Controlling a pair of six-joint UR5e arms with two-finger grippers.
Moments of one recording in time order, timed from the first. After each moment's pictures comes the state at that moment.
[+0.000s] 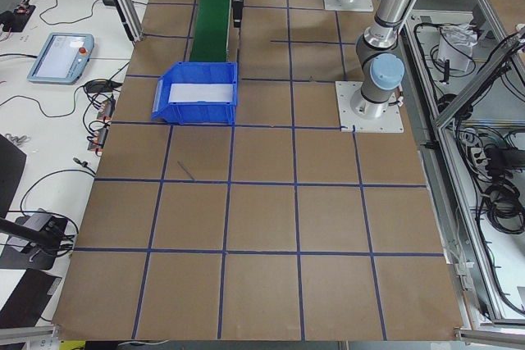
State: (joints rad) left arm -1.48 -1.59 -1.50 -1.54 1.62 0.04; right arm 1.01 -0.67 0.88 -1.91 -1.58 -1.04
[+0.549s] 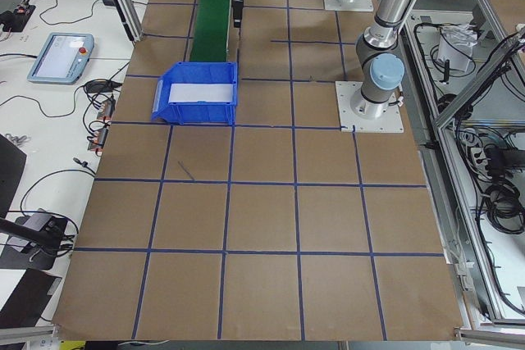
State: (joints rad) left arm -1.48 -1.59 -1.50 -1.54 1.62 0.04; right arm 1.01 -0.66 0.88 -1.91 -1.57 -1.03
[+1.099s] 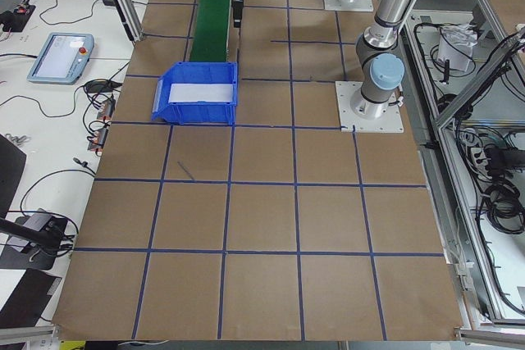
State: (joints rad) left arm -1.48 -1.59 -1.50 -1.54 1.62 0.04; right arm 1.01 -0.65 0.88 -1.92 -1.56 -1.03
